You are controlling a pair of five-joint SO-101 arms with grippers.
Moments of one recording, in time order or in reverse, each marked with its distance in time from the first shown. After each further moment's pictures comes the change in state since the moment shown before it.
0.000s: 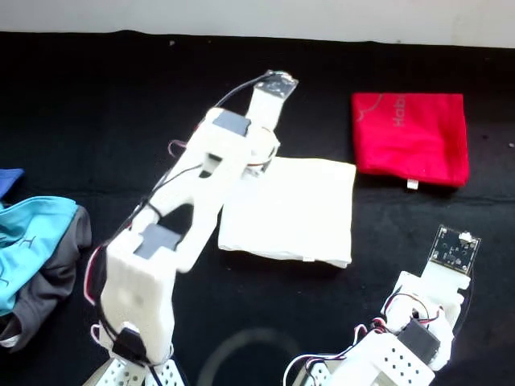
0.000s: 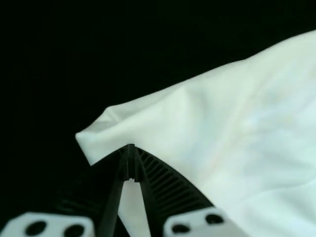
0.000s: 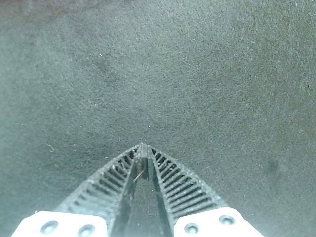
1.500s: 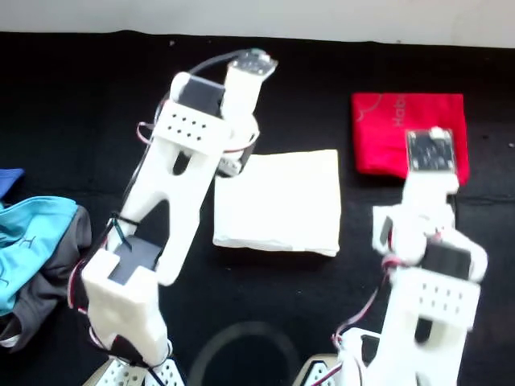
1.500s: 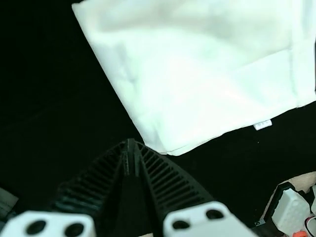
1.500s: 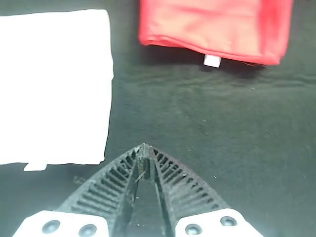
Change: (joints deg) left arm -1.9 -14.1 -8.2 33.8 2.3; right arm -29.5 42.9 -57.1 23.0 -4.5
